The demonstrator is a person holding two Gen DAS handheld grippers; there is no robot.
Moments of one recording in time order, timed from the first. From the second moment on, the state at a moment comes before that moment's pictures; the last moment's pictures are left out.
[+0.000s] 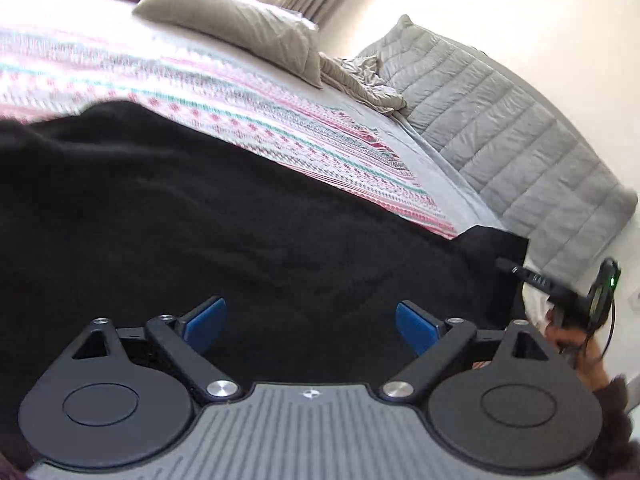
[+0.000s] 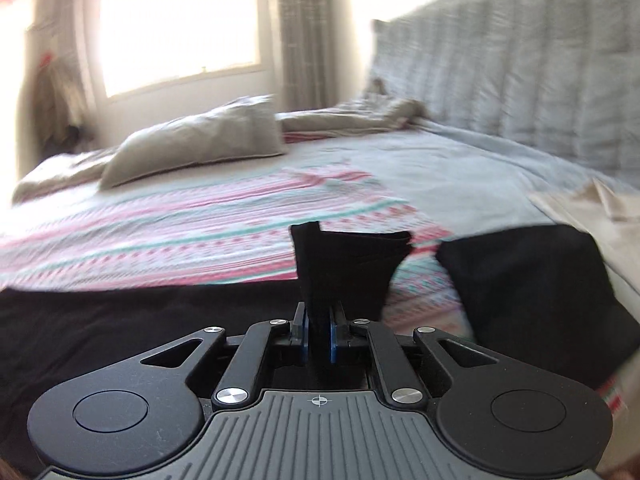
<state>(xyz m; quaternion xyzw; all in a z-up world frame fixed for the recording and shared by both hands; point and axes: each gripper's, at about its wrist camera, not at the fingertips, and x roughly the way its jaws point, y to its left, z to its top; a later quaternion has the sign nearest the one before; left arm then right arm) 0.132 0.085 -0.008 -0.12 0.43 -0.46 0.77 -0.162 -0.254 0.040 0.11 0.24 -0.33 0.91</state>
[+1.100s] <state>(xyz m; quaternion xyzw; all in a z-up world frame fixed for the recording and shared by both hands) 0.171 0.010 -0.042 -0.29 0.54 -0.41 0.68 -0.073 -0.093 0.024 -0.02 0.31 -0.01 0.95</state>
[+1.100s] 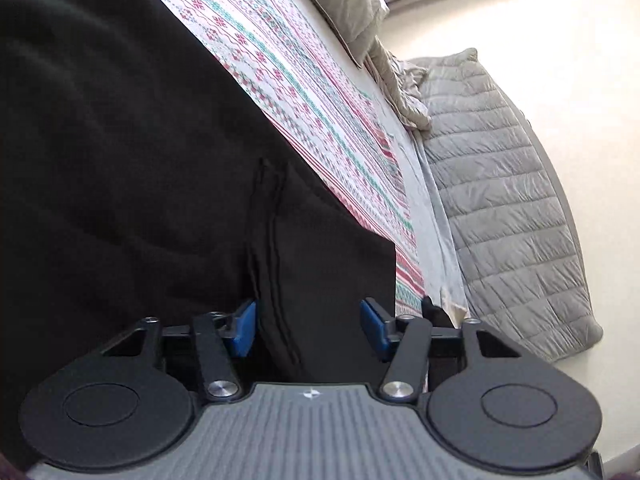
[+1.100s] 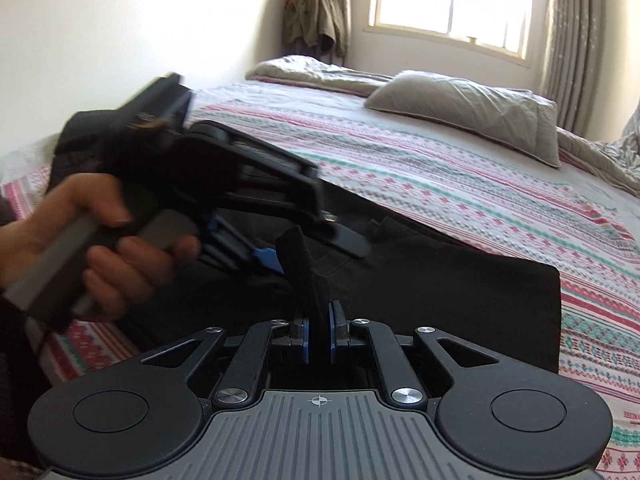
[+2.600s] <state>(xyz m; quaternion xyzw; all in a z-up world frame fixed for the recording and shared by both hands) 0.180 0.207 0.025 -0.01 0.38 -0.16 0.91 -0.002 -0.097 -0.004 0.05 0.37 -0.02 0.93</state>
